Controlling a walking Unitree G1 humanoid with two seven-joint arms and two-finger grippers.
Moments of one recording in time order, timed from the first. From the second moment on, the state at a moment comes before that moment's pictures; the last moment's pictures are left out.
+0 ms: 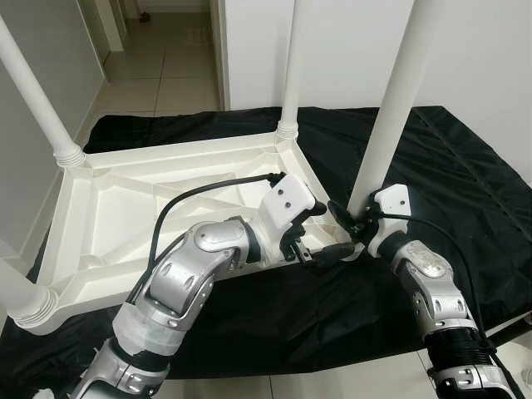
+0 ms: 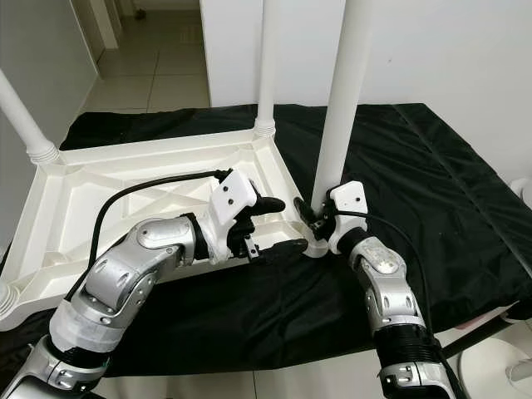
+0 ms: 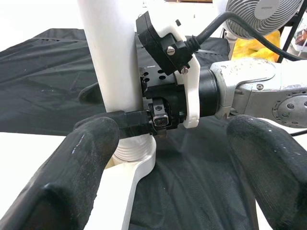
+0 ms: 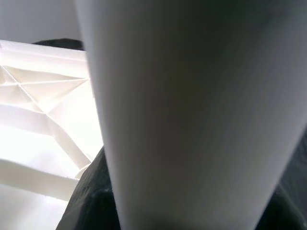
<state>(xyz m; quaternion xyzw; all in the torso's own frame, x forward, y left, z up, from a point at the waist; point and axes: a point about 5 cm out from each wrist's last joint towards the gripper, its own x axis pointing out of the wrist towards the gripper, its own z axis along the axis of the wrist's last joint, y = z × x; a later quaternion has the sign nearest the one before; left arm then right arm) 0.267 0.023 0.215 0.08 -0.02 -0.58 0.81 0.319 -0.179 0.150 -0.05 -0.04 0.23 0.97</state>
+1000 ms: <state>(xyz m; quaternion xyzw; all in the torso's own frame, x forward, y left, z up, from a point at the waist) 0.269 0.024 0.217 0.09 -0.02 -0.57 0.81 0.304 -0.174 0.137 0.01 -0.07 0.18 0.98</state>
